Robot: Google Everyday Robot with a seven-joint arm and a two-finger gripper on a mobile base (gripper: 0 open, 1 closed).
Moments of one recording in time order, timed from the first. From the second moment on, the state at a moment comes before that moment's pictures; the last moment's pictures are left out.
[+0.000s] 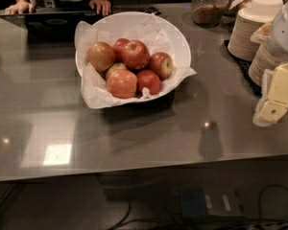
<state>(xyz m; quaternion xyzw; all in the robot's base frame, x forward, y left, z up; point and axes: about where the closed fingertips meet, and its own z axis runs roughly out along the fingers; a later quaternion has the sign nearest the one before) 0.438 -0.217 0.976 -0.60 0.78 -0.03 0.16</state>
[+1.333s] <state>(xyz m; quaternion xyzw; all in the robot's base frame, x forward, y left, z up) 0.521 -0.146 0.981 -0.65 0.72 -0.01 0.27</state>
